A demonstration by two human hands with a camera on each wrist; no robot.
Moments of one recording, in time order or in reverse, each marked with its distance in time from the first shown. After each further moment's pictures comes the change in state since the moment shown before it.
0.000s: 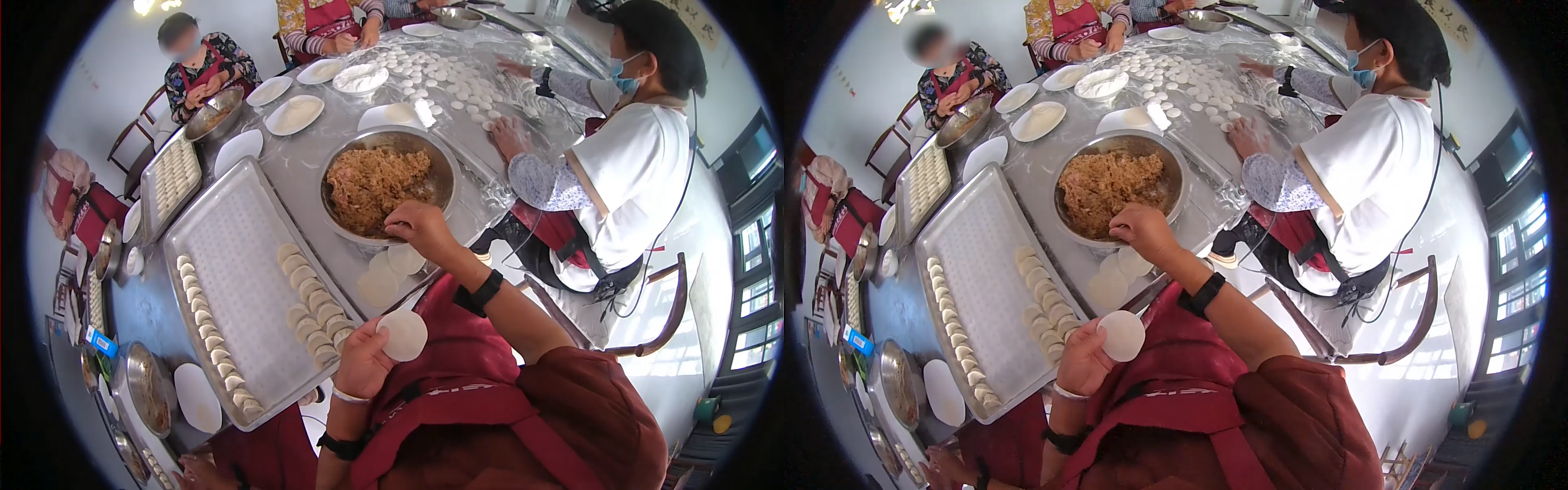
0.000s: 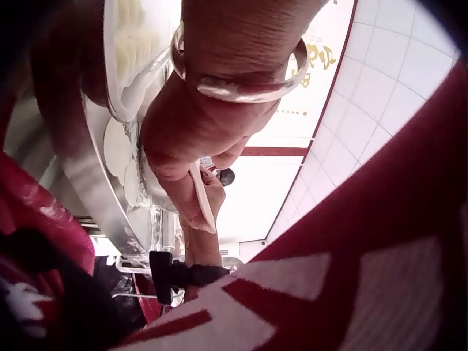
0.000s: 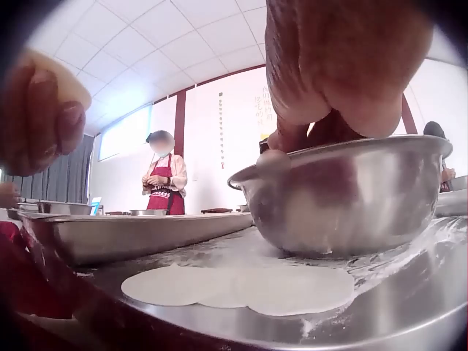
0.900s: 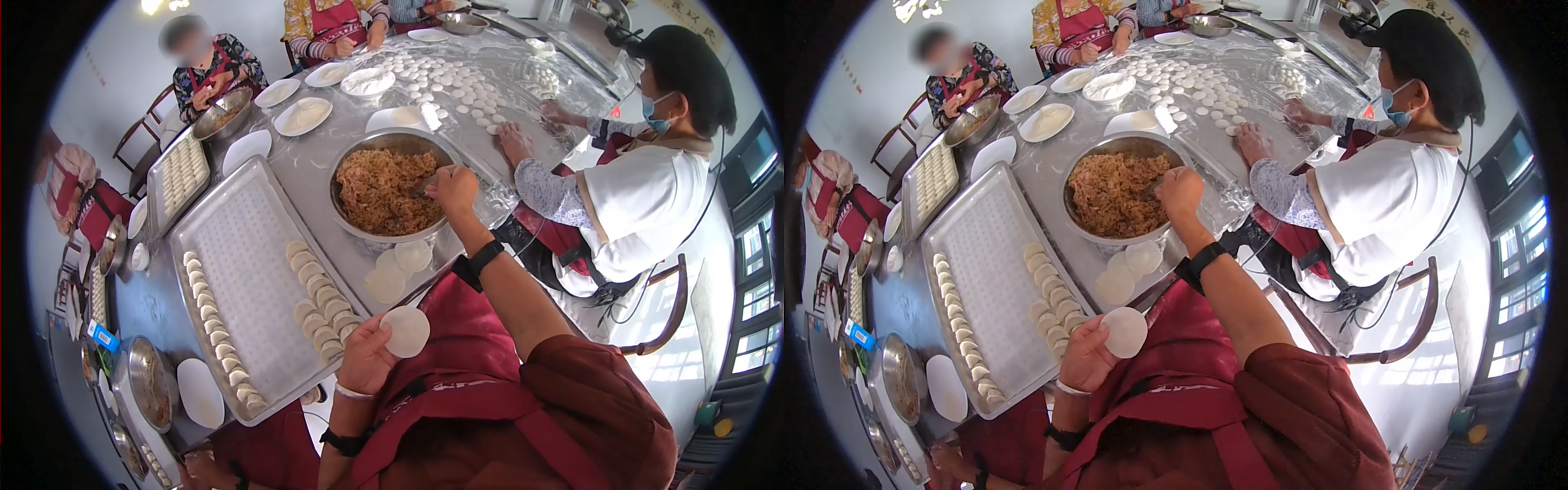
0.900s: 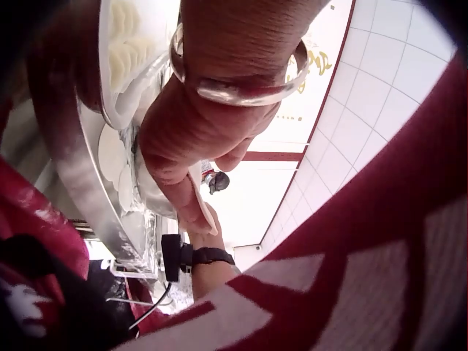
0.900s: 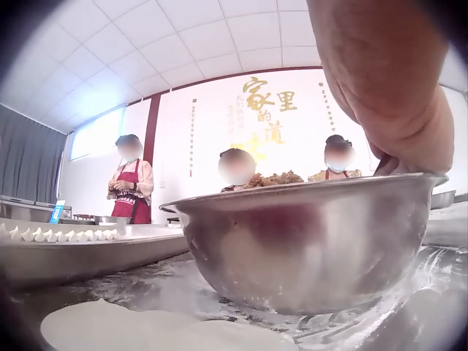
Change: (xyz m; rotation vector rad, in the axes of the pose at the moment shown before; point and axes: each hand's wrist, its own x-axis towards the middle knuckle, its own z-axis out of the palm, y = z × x) left_hand -0.007 0.008 0.004 -0.026 -0.039 0.027; right_hand 0.049 0.043 -0.023 0.133 0.498 0.757
